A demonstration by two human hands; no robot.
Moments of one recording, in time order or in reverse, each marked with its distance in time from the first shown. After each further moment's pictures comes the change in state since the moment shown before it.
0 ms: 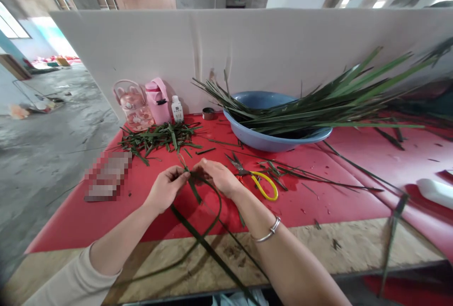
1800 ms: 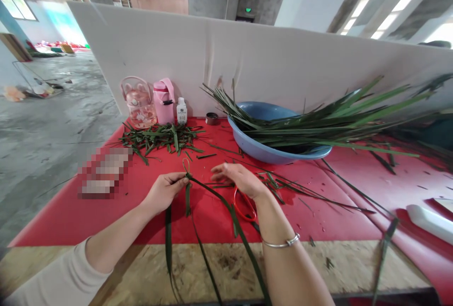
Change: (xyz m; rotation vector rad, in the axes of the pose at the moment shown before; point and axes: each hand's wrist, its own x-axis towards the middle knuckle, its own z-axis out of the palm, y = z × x) left_hand 0.005 -0.015 -0.007 -0.013 -0.060 -0.033; right_hand -0.012 -0.028 -0.050 -0.408 -0.081 0.064
